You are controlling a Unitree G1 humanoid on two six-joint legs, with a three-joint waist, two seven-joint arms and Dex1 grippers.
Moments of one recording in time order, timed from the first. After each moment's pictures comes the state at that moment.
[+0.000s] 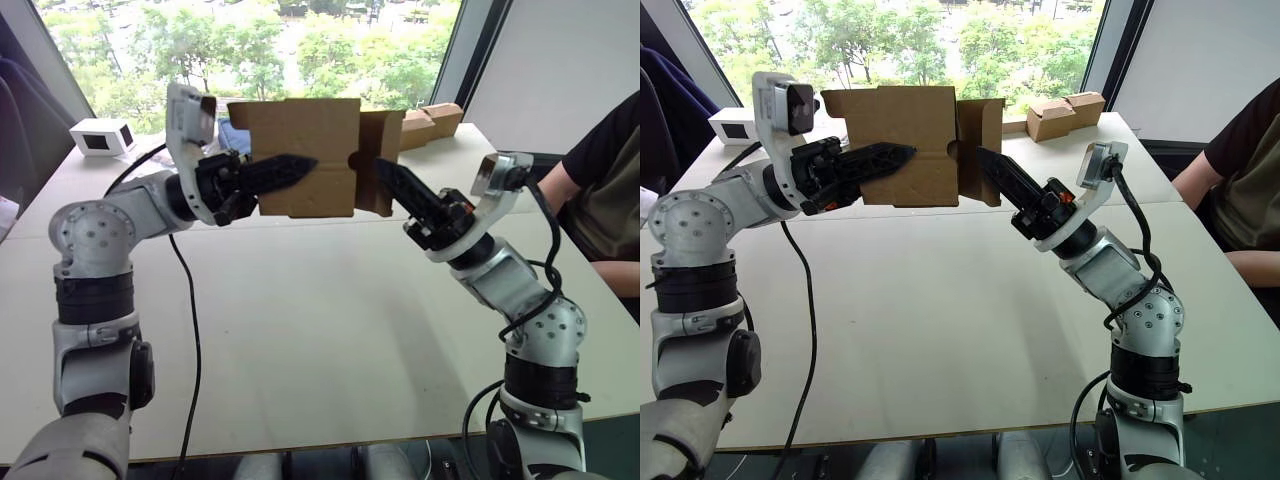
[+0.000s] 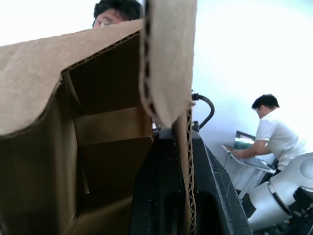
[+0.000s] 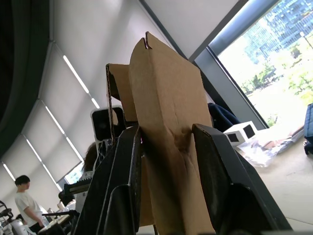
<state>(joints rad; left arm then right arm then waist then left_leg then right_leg) -0.89 0.54 0.22 0.01 -1.13 1.08 -0.95 -0.51 -0.30 -0.24 -0.31 1.40 0.75 0.36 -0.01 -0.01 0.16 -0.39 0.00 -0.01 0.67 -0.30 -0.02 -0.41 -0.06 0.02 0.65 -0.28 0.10</state>
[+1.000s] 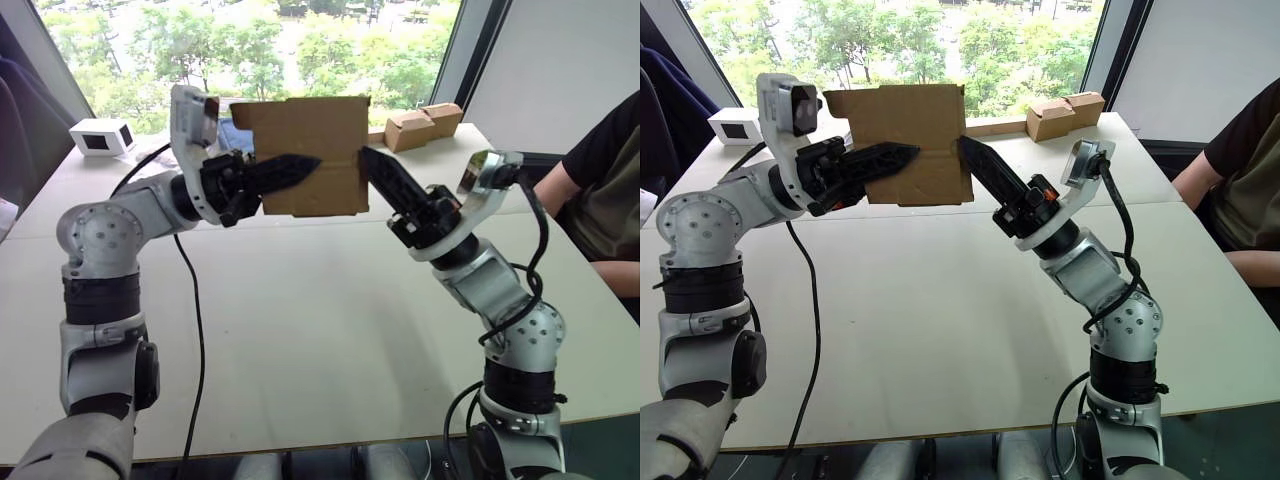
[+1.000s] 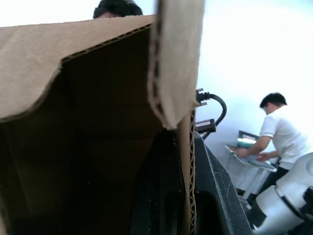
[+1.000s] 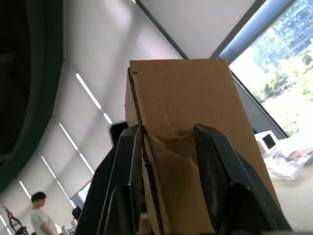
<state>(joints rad) -0.89 0.52 0.21 0.01 -1.08 1.03 -0.98 -0.51 -0.18 -0.17 -0.37 1.43 0.68 0.24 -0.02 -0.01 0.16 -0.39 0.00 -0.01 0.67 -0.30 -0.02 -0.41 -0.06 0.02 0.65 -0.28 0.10</state>
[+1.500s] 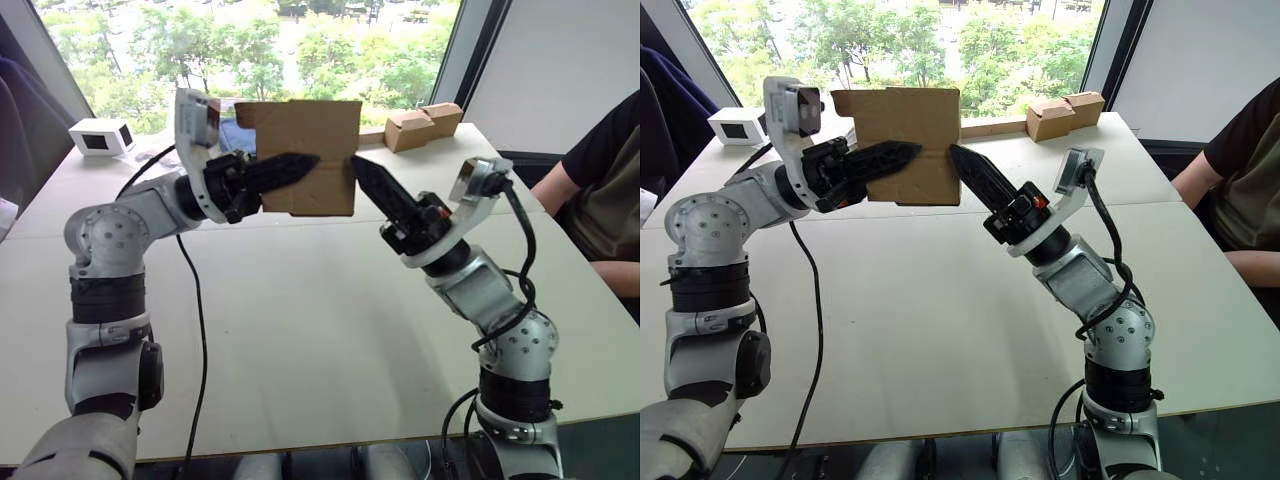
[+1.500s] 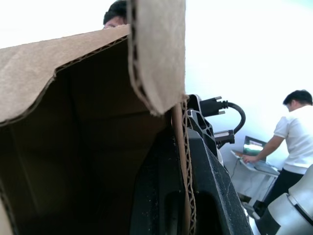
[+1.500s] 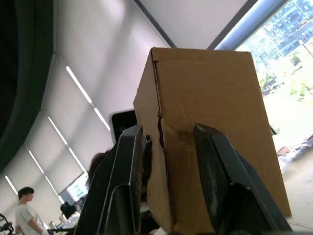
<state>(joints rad) -0.89 0.50 0.21 0.04 -1.04 1.01 -0.96 -0.46 -0.25 -0.15 -0.42 1.41 0.68 0.25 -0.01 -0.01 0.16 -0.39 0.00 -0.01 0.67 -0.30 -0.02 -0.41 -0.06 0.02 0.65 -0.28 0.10</state>
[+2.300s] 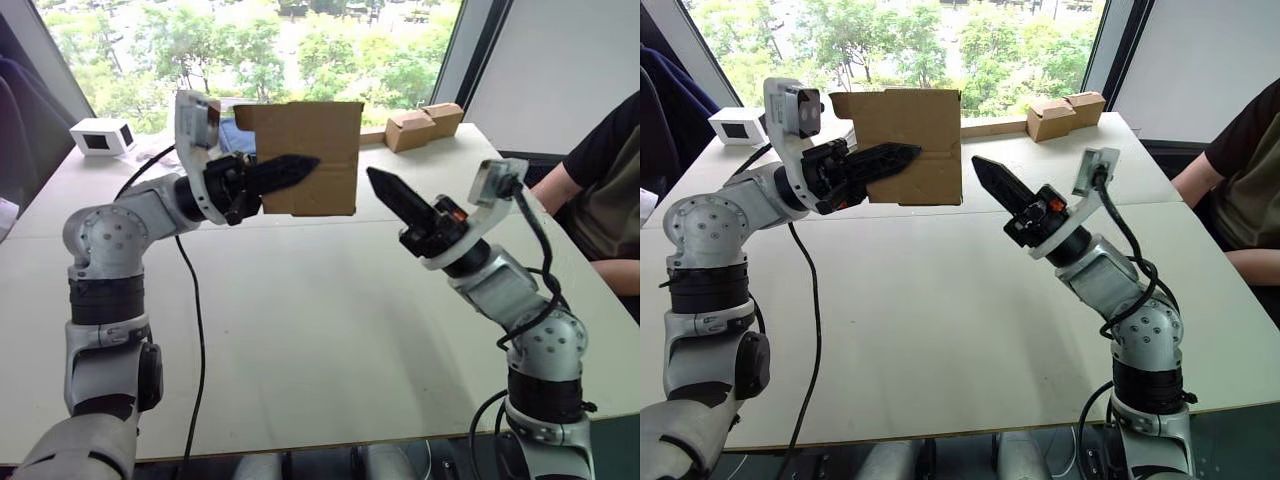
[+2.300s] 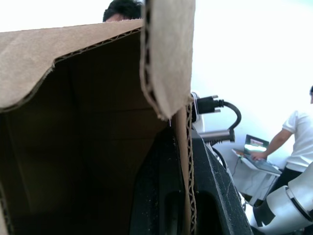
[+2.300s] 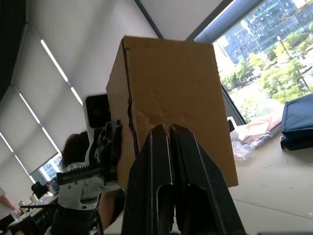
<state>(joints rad) -0.88 0.50 0.21 0.03 -1.04 1.02 -0.97 -0.45 -0.34 -0.13 -0.41 1.34 0.68 0.28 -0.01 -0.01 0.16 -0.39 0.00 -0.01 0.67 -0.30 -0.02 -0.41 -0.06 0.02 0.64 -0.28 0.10</state>
